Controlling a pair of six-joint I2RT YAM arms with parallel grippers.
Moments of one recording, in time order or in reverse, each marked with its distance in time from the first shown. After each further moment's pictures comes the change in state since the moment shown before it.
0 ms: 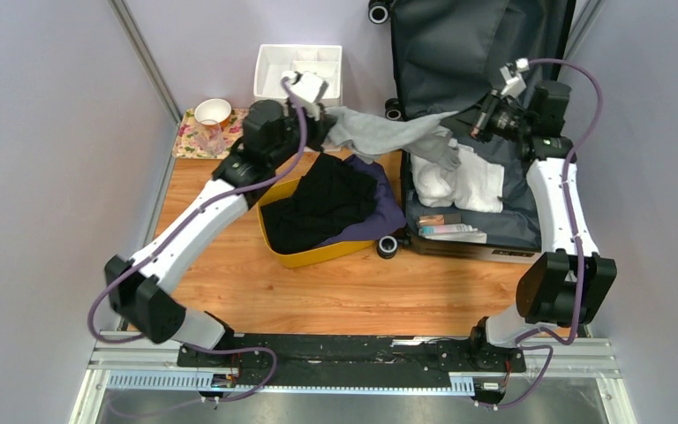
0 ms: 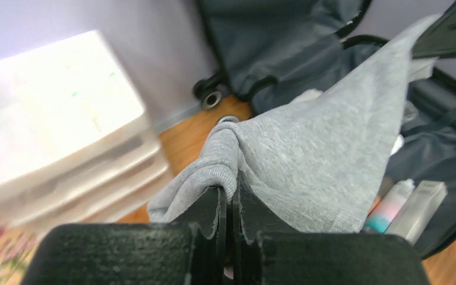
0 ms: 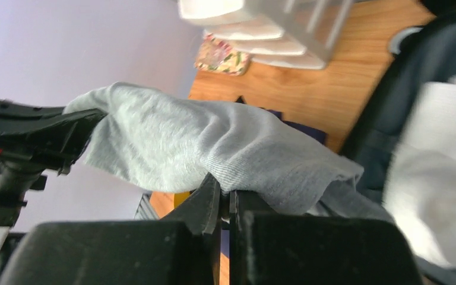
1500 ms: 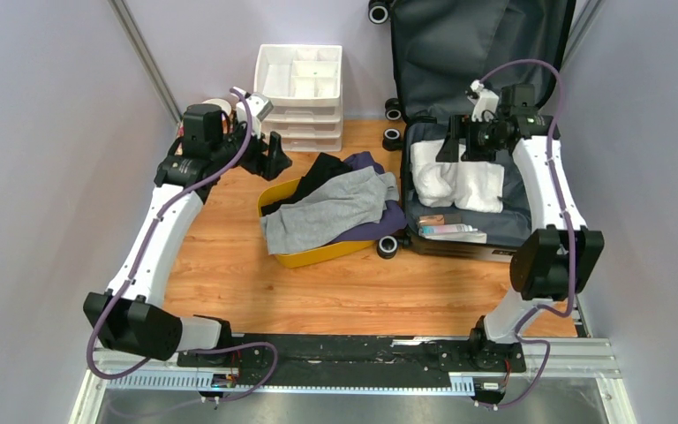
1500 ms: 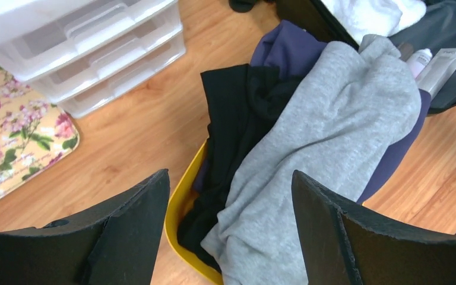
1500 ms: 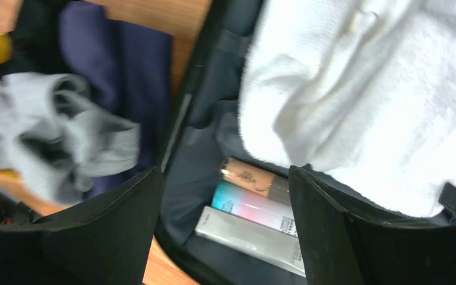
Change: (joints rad) left arm 0.416 -0.222 -0.129 -0.528 0.401 0.150; right arm 0.146 0.137 0.241 -0.634 0.393 -0.674
